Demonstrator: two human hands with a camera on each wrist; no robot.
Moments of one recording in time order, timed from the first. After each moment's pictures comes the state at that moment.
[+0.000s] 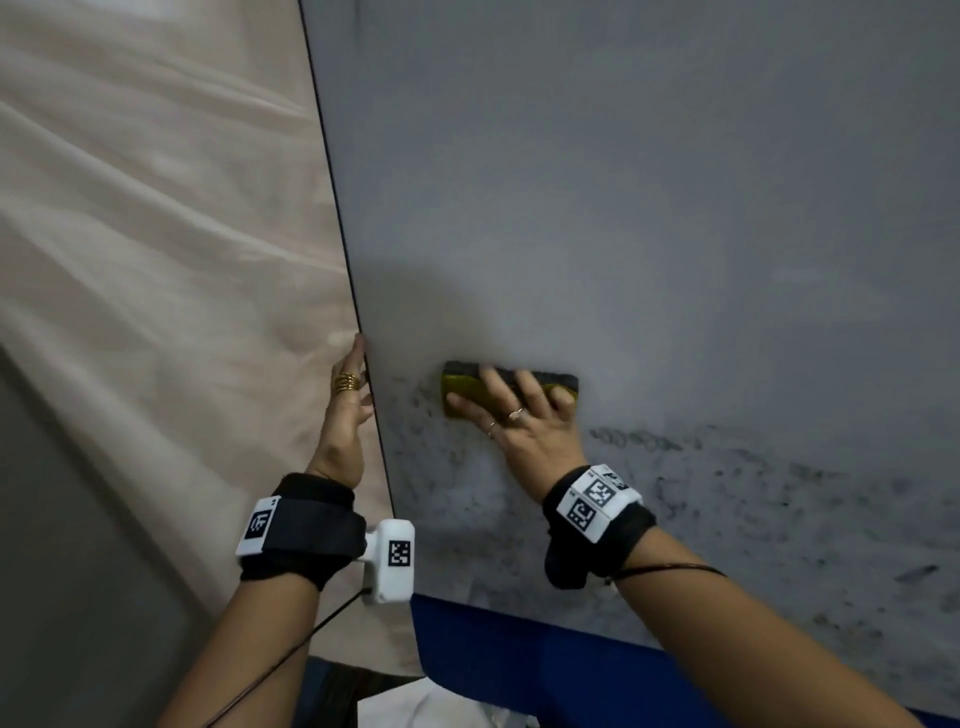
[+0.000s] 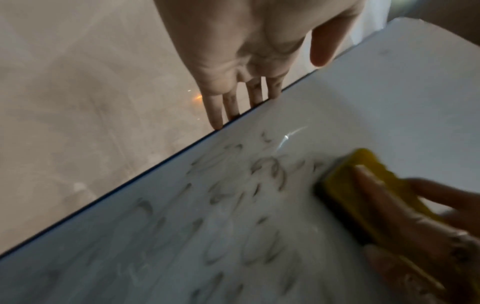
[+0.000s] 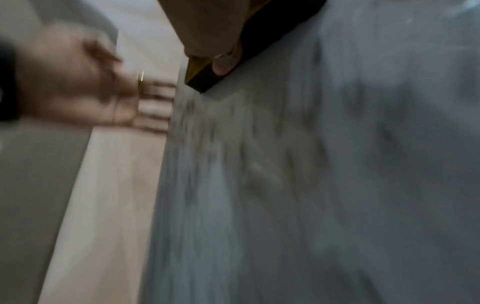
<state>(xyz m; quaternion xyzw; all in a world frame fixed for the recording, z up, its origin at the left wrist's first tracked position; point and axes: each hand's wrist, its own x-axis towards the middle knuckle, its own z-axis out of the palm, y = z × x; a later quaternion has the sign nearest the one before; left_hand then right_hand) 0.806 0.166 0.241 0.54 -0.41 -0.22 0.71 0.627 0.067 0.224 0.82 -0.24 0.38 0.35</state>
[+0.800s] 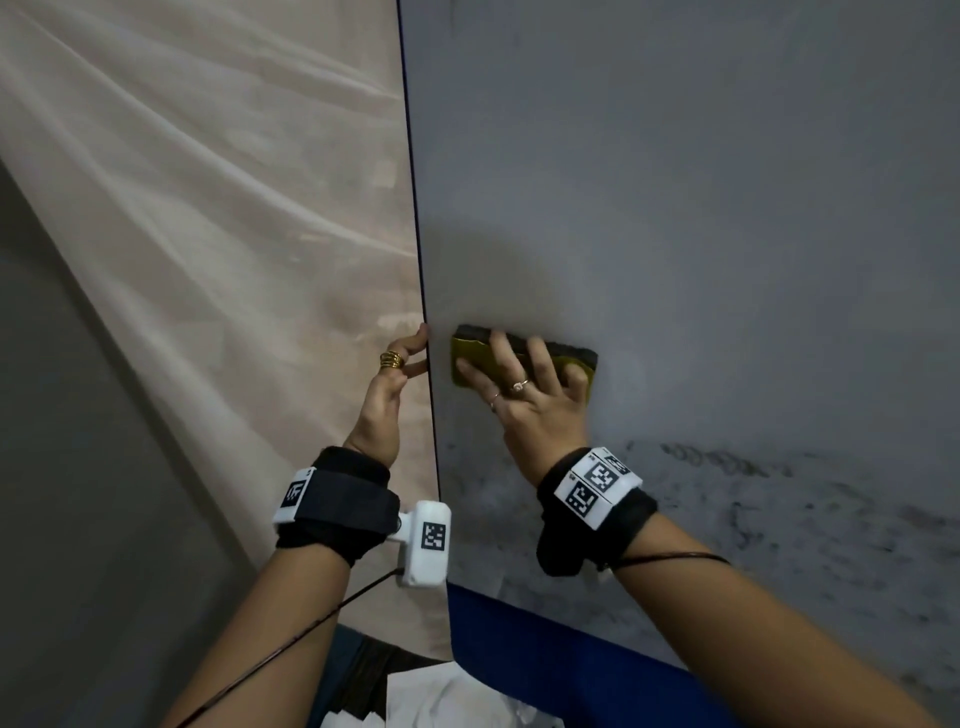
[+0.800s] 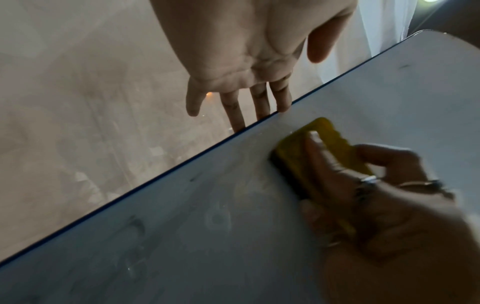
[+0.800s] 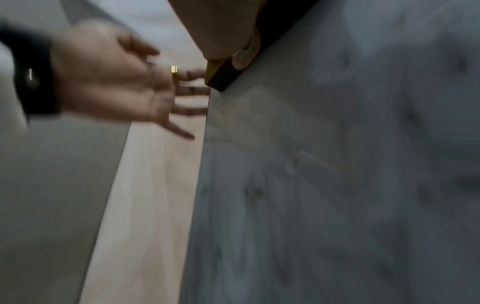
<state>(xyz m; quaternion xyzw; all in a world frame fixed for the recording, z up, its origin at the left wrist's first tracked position) 0.836 0.170 0.239 0.50 -0.46 -0.21 0.70 0.683 0.089 0.246 0.84 -0.24 0.38 0.30</state>
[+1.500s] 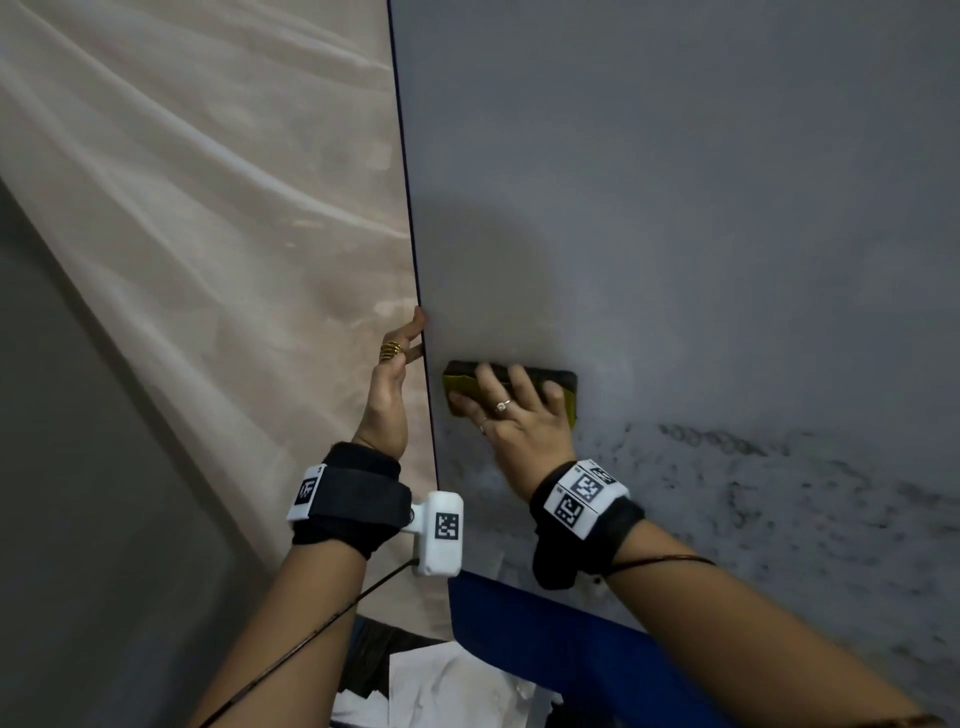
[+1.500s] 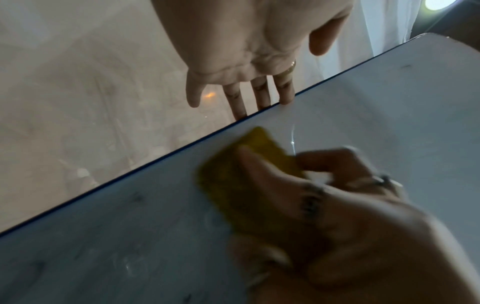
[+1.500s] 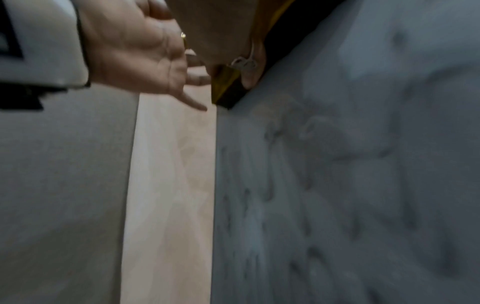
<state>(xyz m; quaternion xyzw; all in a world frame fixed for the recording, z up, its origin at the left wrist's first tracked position) 0.821 0.167 0.234 0.49 -0.44 -0.18 0.73 0.683 0.095 0.208 0.87 -0.21 0.34 0.30</state>
